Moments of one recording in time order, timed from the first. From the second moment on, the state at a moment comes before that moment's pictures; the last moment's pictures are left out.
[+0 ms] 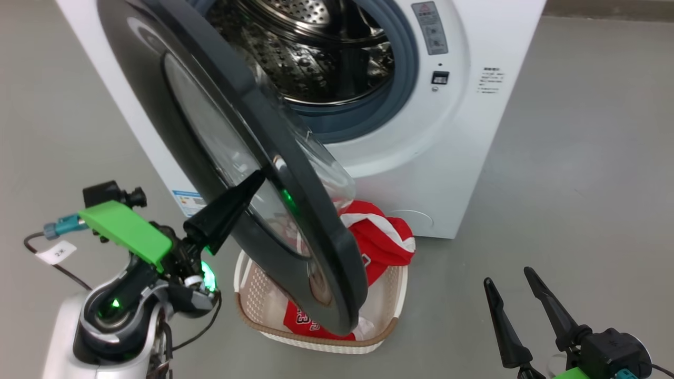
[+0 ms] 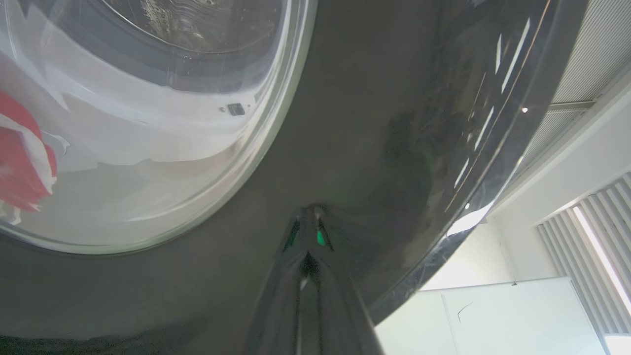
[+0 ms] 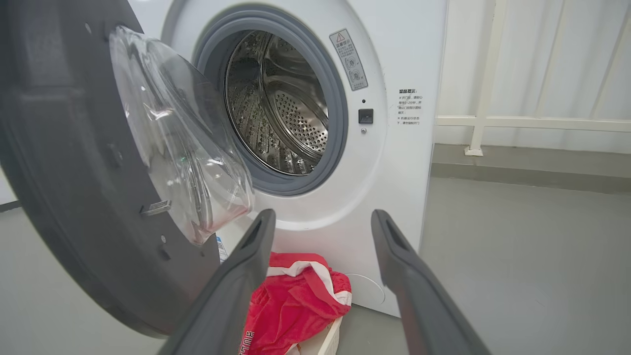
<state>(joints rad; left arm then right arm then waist) -0.42 0.04 -0.01 0.02 -1.62 0.28 0.61 0.13 -0.04 0.06 0.02 0.22 0.12 -0.25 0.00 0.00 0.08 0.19</state>
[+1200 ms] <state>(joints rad) -0.75 0.03 -0.08 0.36 -1.66 0.10 0.32 0.04 -0.04 0.07 0.01 0.19 0.12 -0.26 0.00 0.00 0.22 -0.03</state>
